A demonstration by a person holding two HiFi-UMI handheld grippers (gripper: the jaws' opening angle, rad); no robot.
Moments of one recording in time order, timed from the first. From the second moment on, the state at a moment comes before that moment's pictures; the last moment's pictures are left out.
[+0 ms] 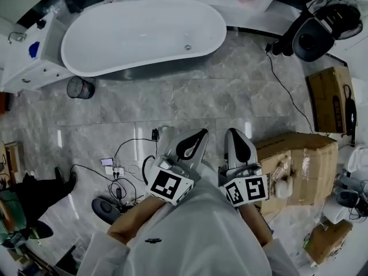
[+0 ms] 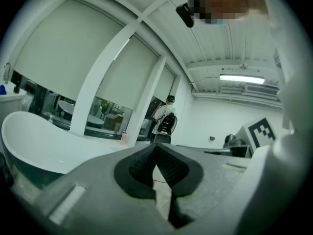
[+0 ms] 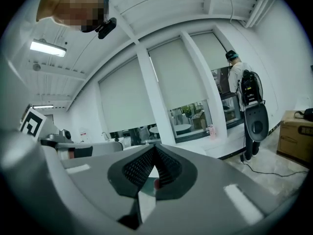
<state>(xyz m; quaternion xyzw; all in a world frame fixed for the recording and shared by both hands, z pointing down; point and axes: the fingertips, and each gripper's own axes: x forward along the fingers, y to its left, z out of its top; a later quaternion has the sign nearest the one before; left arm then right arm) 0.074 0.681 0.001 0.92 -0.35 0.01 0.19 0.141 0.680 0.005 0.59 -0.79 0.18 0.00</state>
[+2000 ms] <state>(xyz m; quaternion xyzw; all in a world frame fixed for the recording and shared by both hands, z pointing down) 0.081 0.134 0.039 0.84 -0.48 0.02 0.27 0.129 0.099 0.035 0.40 -0.89 0.19 0.08</state>
